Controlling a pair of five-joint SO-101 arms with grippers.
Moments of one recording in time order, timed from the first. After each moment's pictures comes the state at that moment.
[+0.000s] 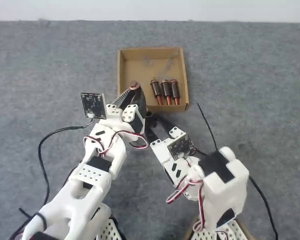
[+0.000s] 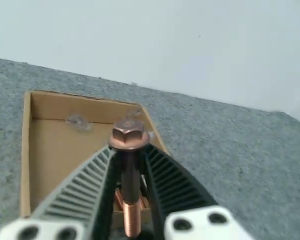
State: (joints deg) left arm 14.2 -37.8 81.5 -19.6 27.5; right arm -35.3 17.4 81.6 -85.8 5.8
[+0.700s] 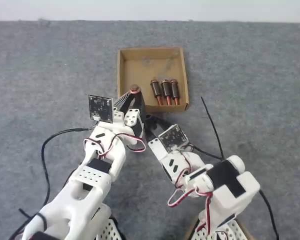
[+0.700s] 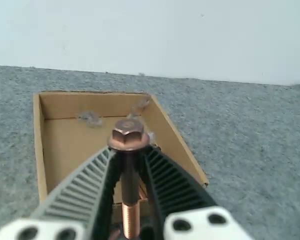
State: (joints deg) left arm 13.9 -37.8 83.3 -19.6 19.1; right arm -35.3 10.8 78.9 -66.7 8.4
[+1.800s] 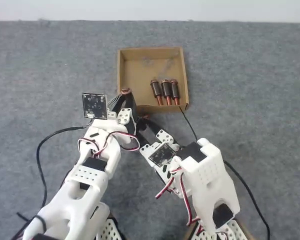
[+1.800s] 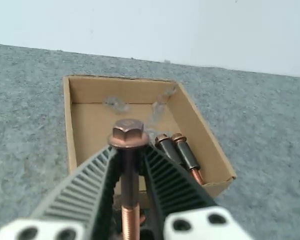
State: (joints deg) left arm 9.8 -38.1 83.2 -14.4 18.9; right arm -40.2 36.9 69.4 -95.5 17.3
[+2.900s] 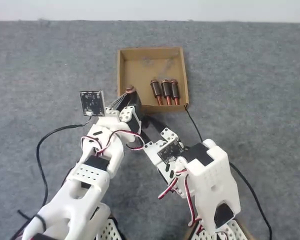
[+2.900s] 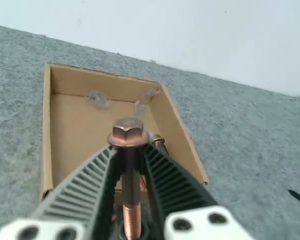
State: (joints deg) left arm 12.0 -38.1 81.1 -11.4 27.7; right arm -38.6 32.4 72.8 -95.9 10.7
